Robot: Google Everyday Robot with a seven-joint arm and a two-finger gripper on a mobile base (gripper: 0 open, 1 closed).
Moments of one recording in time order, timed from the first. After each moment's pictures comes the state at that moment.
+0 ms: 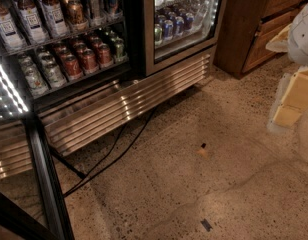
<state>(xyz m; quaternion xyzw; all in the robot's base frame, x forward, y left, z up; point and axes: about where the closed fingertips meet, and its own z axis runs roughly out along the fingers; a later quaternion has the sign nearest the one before) 0.438 -0.217 0.976 -0.60 0.78 -0.03 0.16</state>
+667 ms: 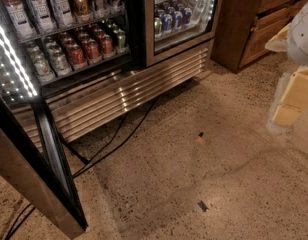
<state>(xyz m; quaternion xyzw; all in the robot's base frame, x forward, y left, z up) 0.438 -0.217 0.976 -0.60 0.78 -0.03 0.16</state>
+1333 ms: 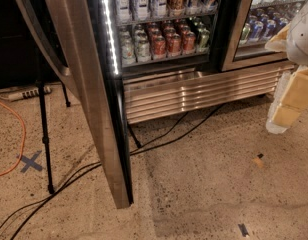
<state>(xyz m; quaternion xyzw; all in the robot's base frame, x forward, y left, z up) 0.438 -0.217 0.976 -0.60 0.78 -0.03 0.16</state>
